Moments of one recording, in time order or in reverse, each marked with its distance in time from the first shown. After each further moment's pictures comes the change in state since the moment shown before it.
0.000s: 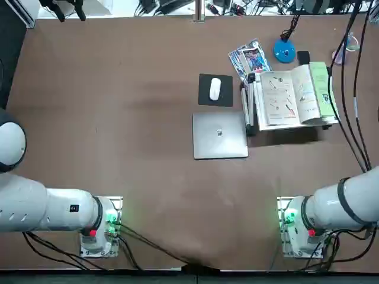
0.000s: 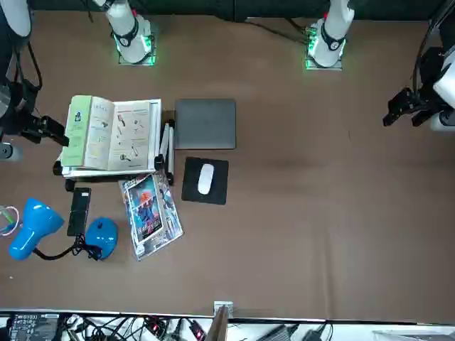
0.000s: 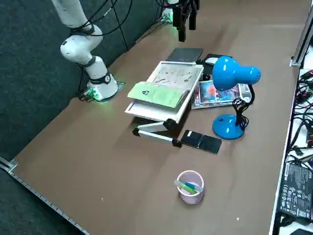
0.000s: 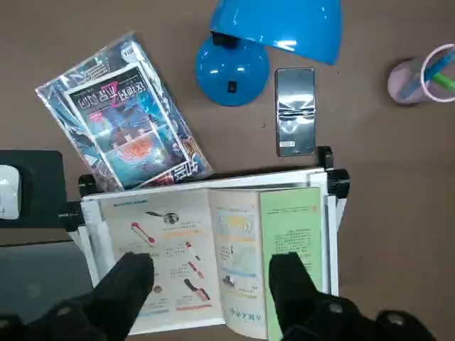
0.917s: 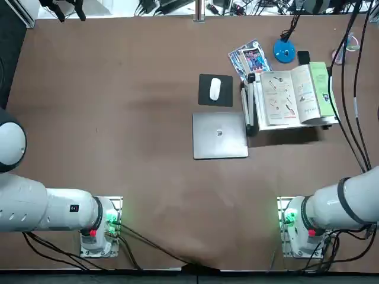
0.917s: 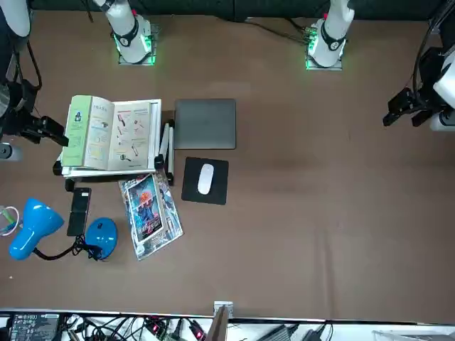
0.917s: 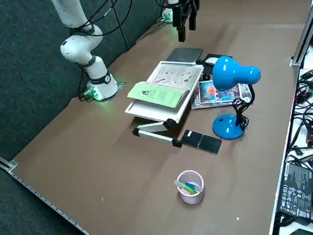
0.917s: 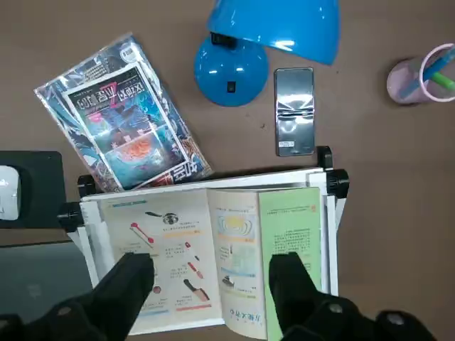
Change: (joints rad) arm 0.000 0.000 -0.002 0.000 0.000 0.000 0.000
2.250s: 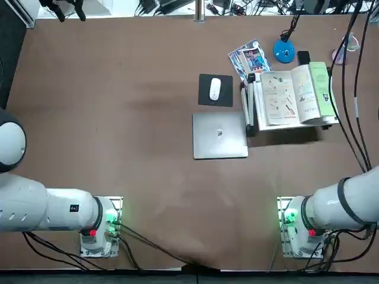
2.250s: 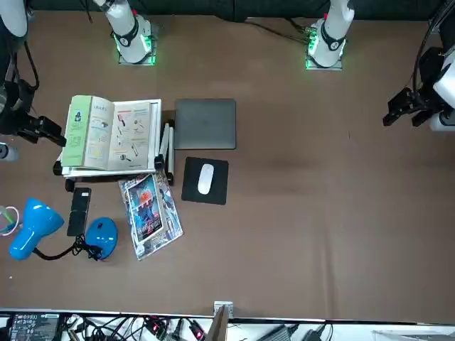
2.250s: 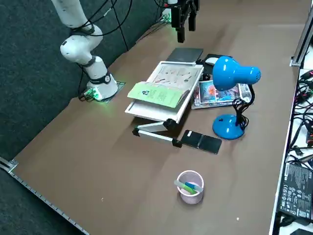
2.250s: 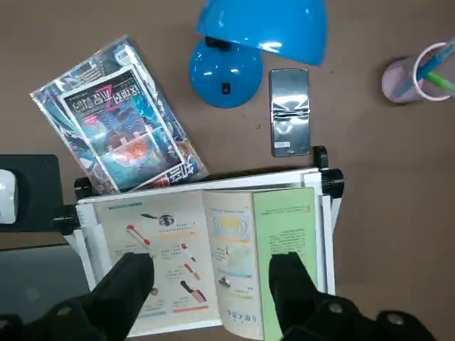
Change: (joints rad) arm -0.008 -0.001 -0.008 0.000 0.000 0.003 -0.002
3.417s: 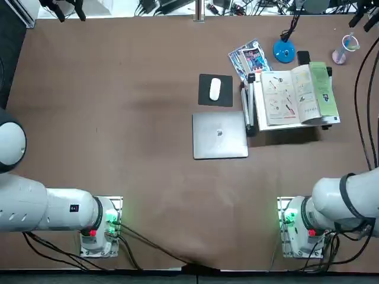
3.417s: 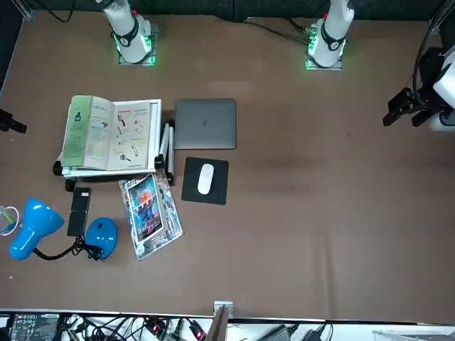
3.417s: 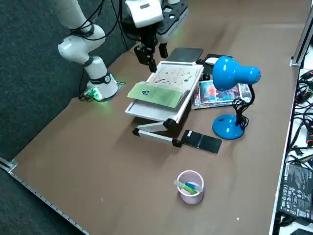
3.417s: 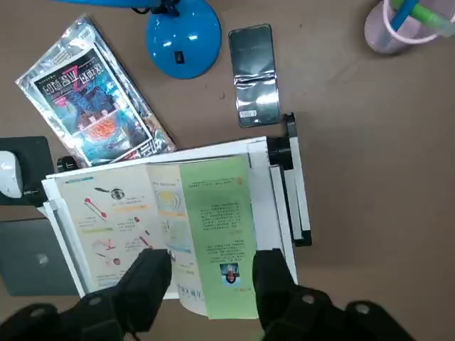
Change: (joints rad) arm -0.323 0.014 -0.014 -0.033 0.176 -0.057 -0.285
